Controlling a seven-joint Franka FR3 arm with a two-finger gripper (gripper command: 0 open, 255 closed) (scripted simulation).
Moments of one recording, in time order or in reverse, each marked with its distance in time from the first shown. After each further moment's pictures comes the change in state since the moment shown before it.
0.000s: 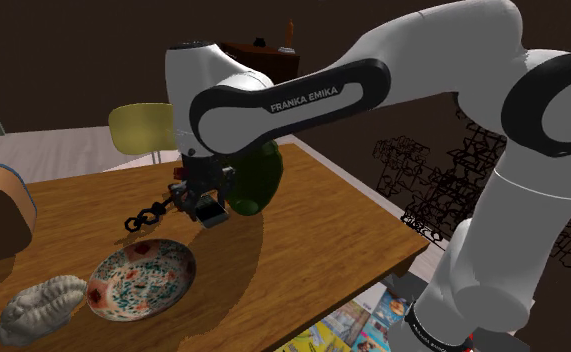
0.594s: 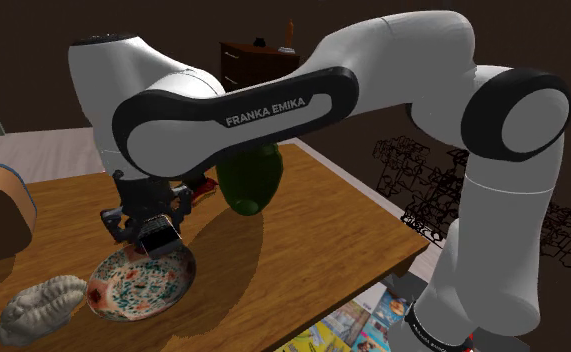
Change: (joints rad) arm 0.149 0.204 0.064 0.263 -0.090 -0.097 0.216
